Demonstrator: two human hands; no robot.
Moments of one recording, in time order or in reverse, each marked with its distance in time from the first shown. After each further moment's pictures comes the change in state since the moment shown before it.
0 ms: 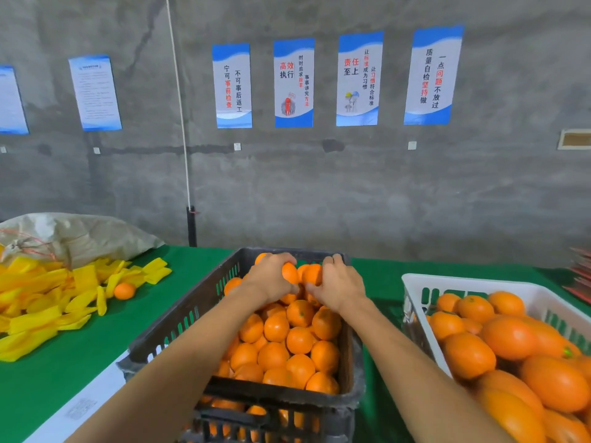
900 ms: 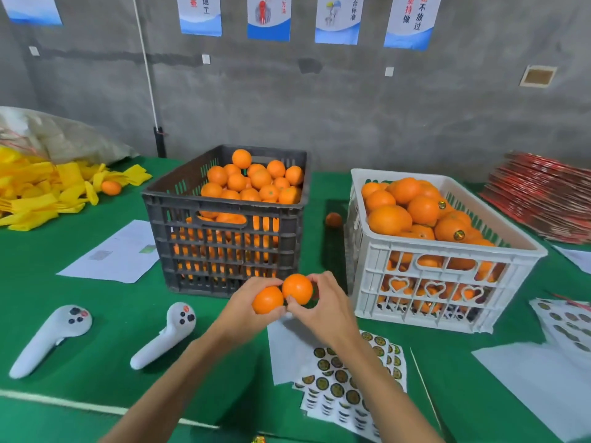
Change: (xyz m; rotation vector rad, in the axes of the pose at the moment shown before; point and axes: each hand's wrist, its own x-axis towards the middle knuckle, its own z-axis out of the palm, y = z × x) left_hand -0.348 0.008 0.130 -0.546 -0.116 0.060; right_hand -0.379 0.014 0.026 0.497 -0.037 0.122
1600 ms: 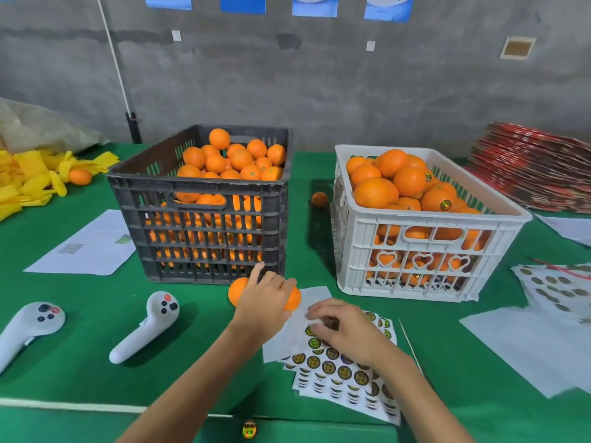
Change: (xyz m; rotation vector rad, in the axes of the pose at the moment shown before) left_hand 0.020 0.013 0.063 1.009 -0.184 0.235; right_hand -0.053 0.067 -0.024 0.103 -0.374 -0.005
